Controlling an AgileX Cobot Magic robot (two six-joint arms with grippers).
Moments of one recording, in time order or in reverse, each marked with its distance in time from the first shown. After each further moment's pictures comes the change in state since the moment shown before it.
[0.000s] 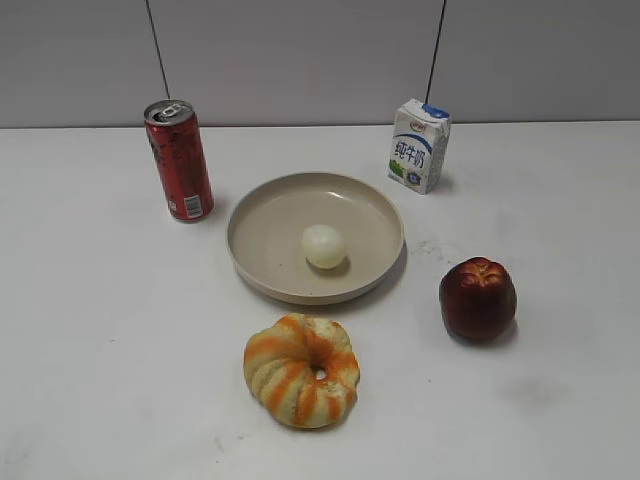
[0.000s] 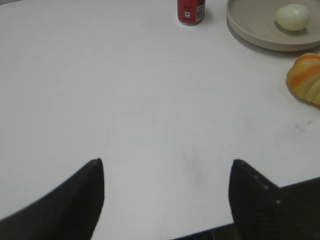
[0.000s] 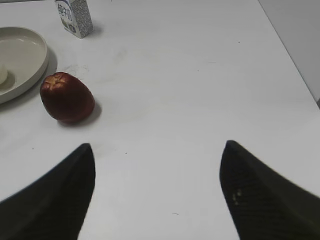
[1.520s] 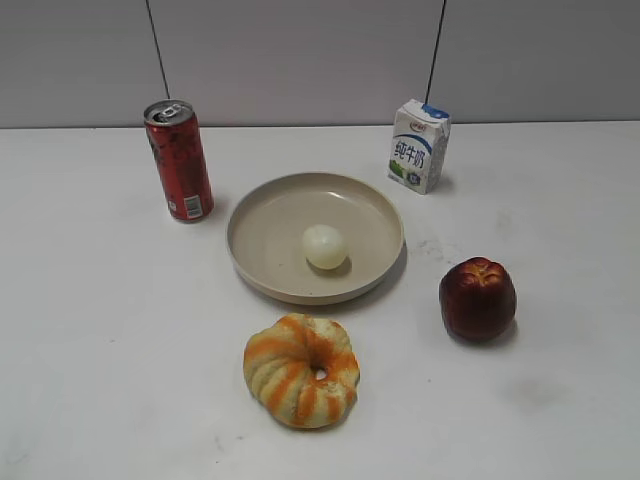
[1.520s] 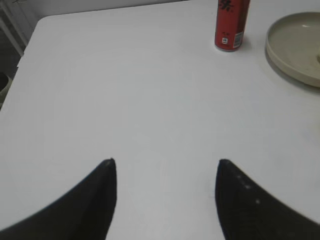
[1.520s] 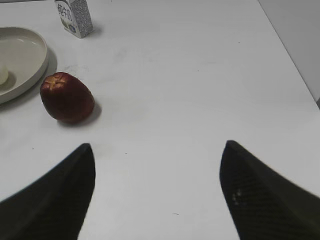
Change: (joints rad) left arm 0.166 0.000 0.048 0.000 -0.137 0.000; right arm 0.000 0.000 0.000 0.000 0.000 0.000
